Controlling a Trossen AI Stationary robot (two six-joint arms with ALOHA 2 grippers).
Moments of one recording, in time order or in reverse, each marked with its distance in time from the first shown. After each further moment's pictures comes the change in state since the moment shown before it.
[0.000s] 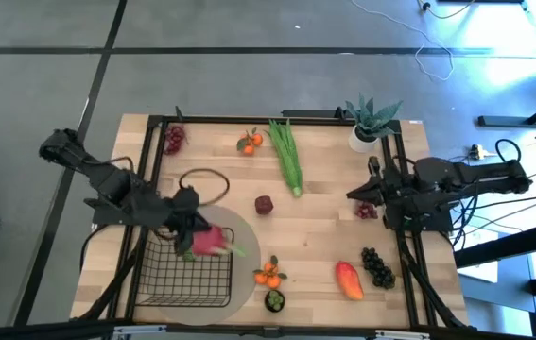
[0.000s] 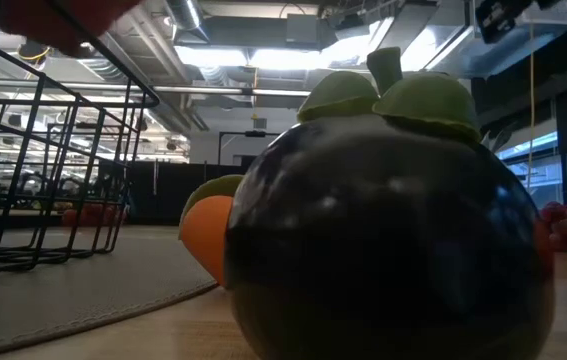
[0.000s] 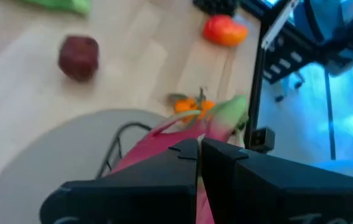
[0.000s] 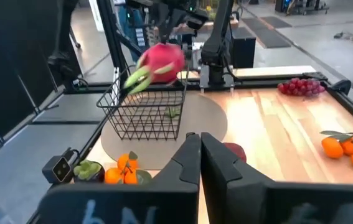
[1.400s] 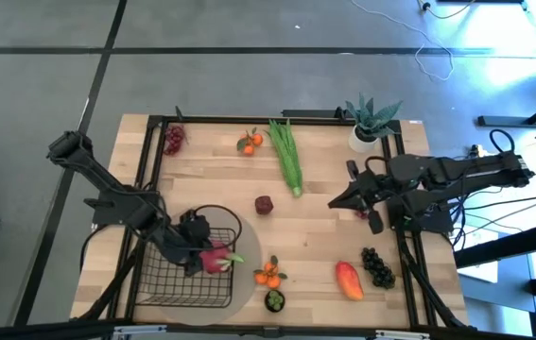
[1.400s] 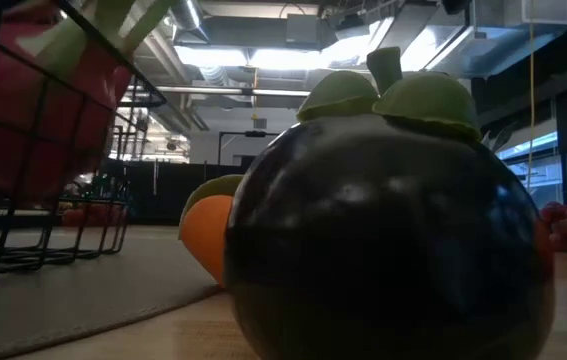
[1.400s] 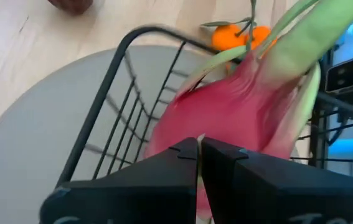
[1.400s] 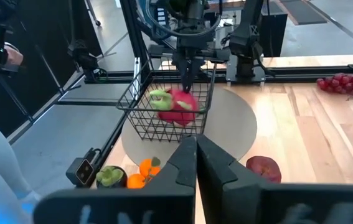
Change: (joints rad) left arm -0.089 0.144 -0.291 0.226 -0.031 0.005; right arm 0.000 0.319 0.227 0.002 -0.133 0.005
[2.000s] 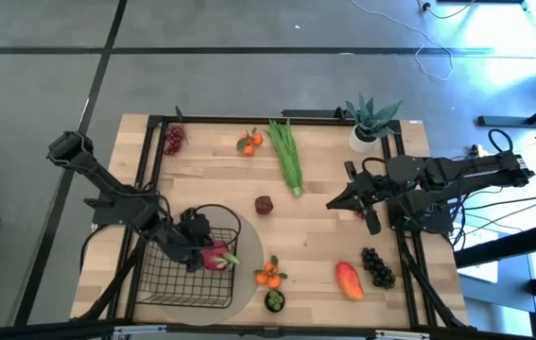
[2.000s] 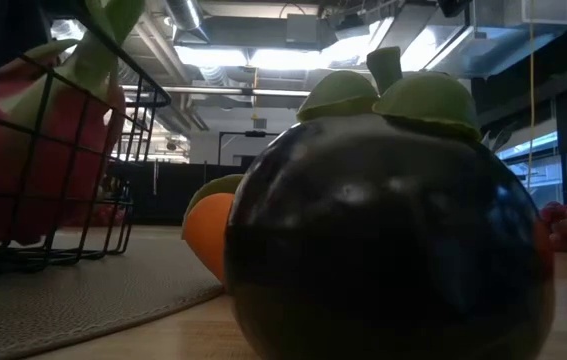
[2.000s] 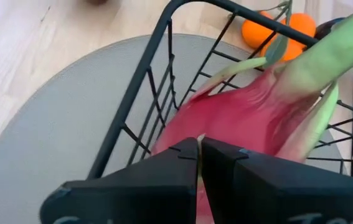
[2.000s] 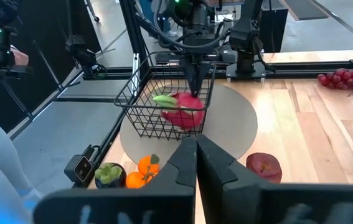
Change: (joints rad) left arm 0.016 -0.001 -0.091 0.041 -0.039 0.008; right arm 0.000 0.016 0.000 0.002 0.001 0.000
